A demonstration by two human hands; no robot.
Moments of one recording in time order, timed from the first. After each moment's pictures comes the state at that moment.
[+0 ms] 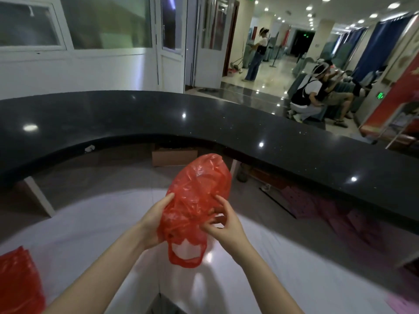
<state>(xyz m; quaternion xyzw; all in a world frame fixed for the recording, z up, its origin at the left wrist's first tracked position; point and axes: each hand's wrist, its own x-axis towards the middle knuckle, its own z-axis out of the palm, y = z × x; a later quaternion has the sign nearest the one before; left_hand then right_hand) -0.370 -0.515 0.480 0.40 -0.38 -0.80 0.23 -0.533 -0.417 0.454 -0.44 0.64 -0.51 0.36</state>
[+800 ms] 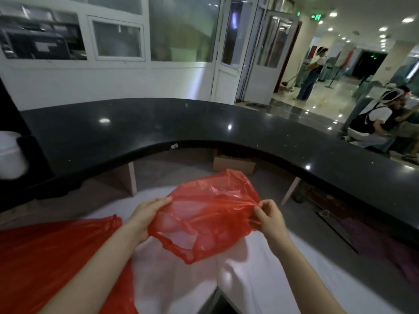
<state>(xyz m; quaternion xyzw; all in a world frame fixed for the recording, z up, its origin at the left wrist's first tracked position) -0.185 -0.540 0.467 0.51 -0.33 -0.68 0.40 -0.474 -0.470 0.470 -0.40 0.69 -0.51 0.33</state>
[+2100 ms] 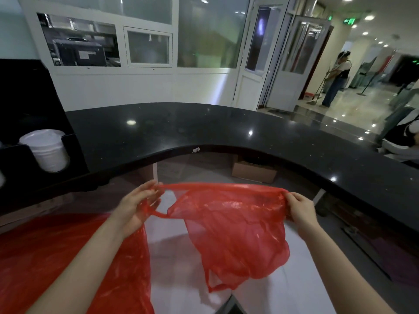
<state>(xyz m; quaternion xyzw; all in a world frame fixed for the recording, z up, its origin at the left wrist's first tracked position) -0.114 -0.545 0.476 0.39 -0.27 -0.68 0.56 -0.513 -0.524 0.492 -0.35 0.73 -0.50 0.31</state>
